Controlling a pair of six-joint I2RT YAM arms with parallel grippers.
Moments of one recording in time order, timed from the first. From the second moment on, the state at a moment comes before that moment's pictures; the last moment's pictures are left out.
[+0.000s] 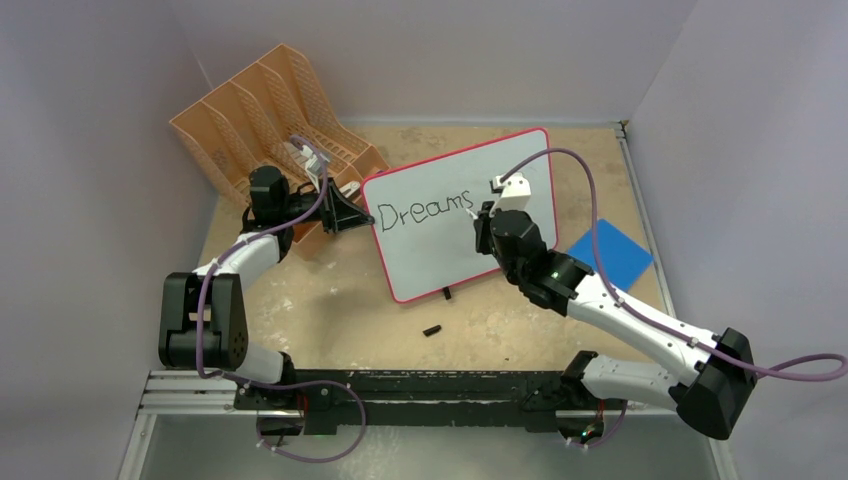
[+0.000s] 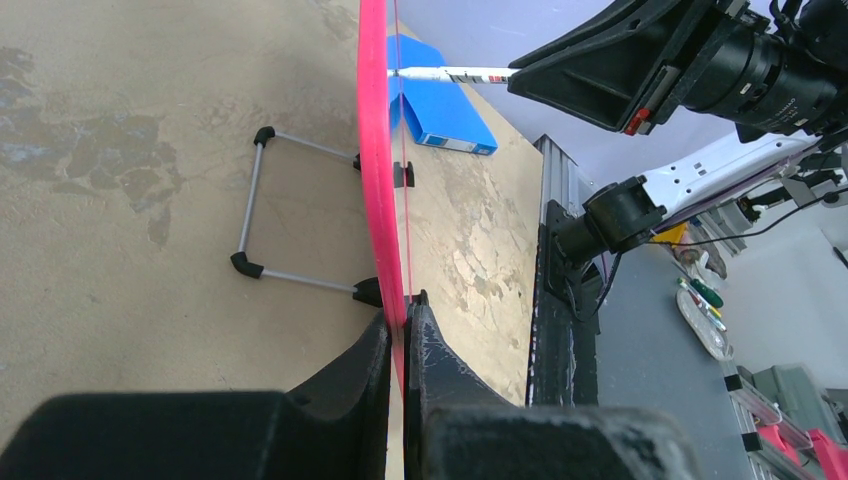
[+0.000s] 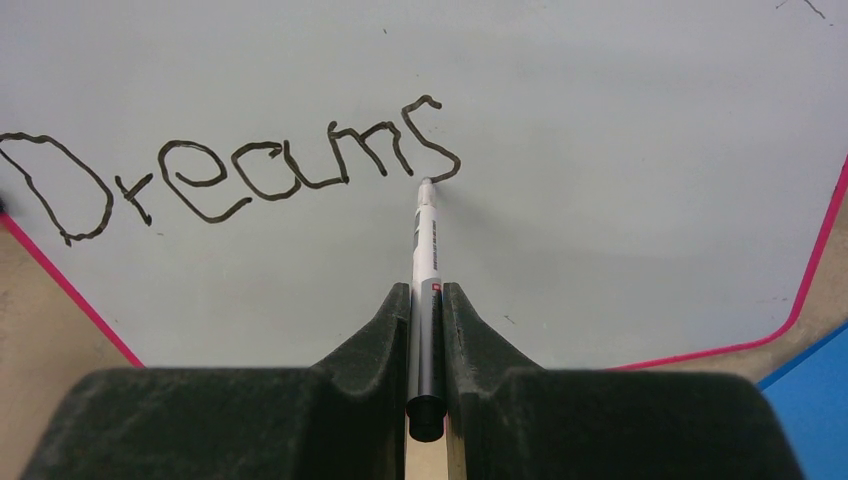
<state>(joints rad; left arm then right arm) -0.02 1.47 0.77 0.49 1.30 -0.44 0.82 1.10 0.86 -0.19 0.53 0.38</state>
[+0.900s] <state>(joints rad) -0.02 1.47 0.77 0.49 1.30 -0.44 0.82 0.97 0.85 -0.18 0.61 0.36</state>
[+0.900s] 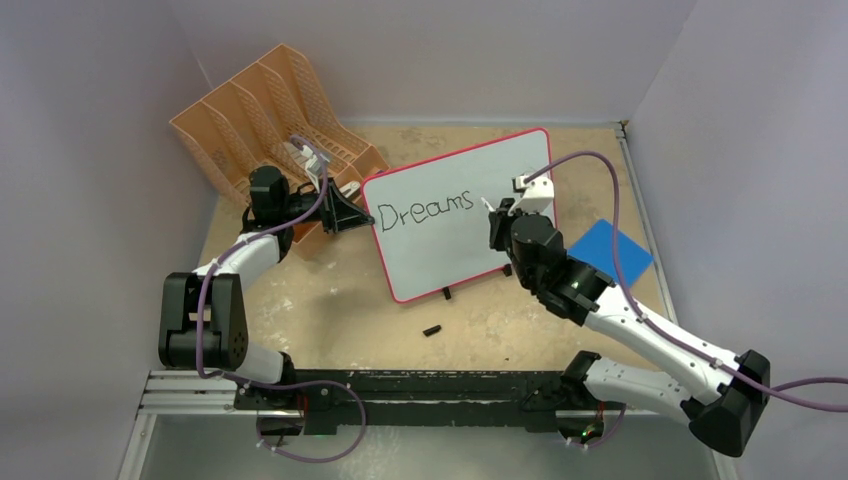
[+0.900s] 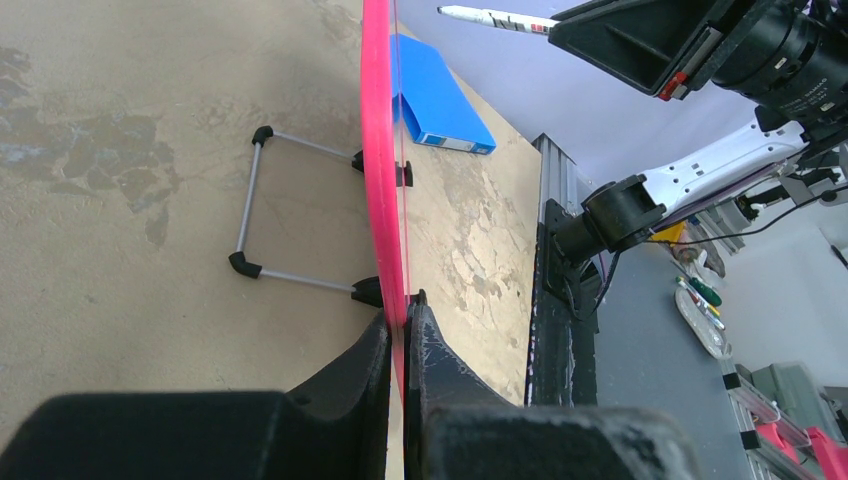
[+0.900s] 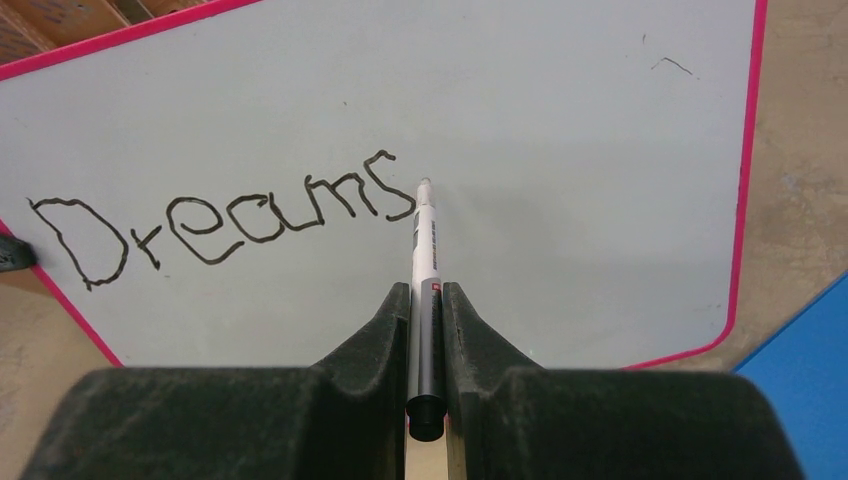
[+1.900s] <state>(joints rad) -0.02 1.47 0.77 0.49 1.30 -0.44 0.91 0.96 0.83 -0.12 0.53 0.30</state>
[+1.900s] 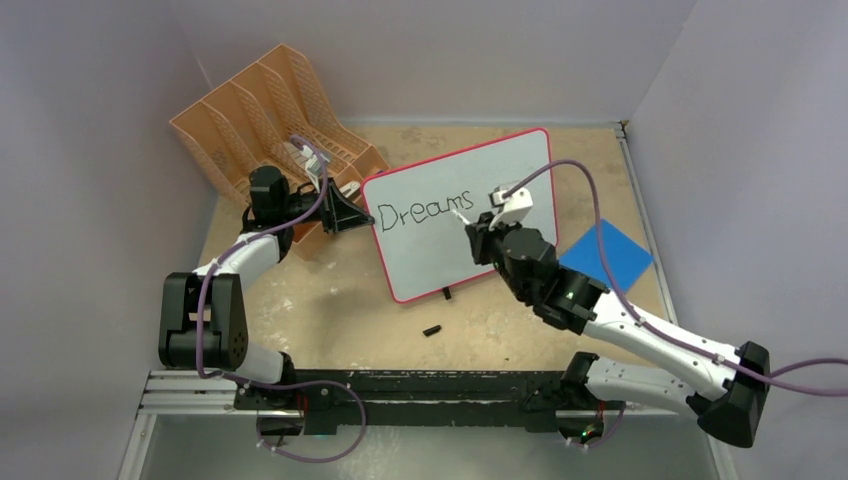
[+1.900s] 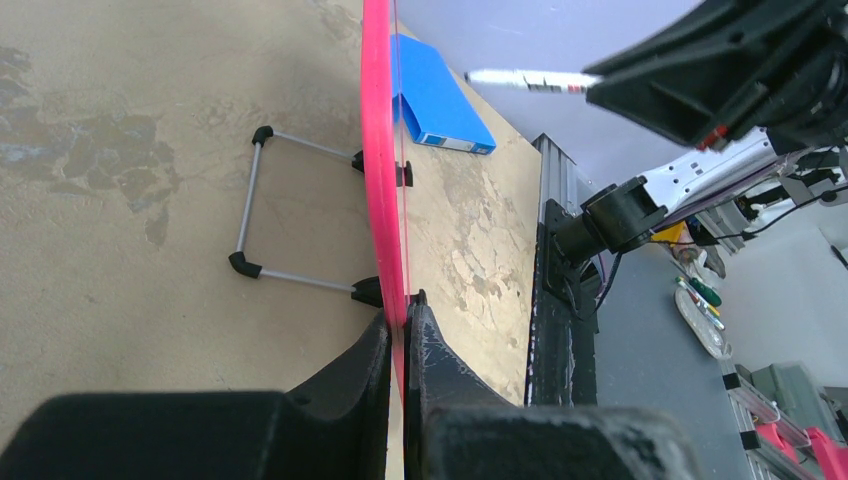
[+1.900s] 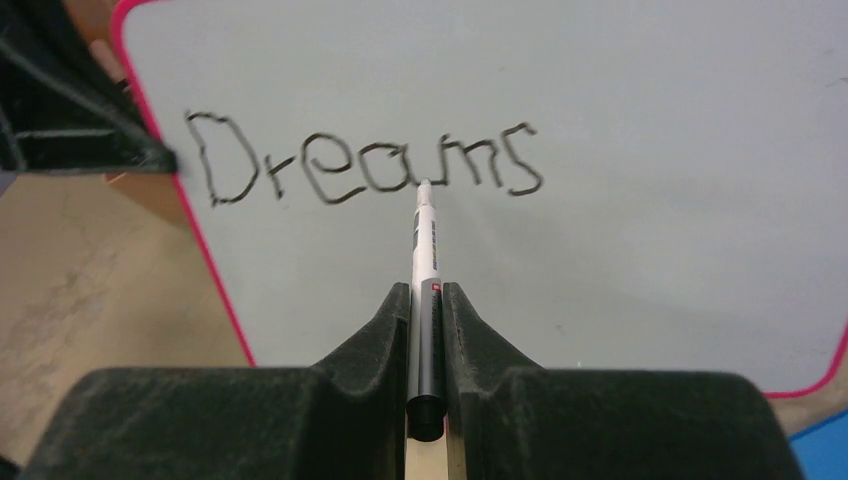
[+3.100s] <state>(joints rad) -0.02 1.47 0.78 0.49 1.30 -0.44 1.24 1.26 0.86 0.02 0.66 0.35</state>
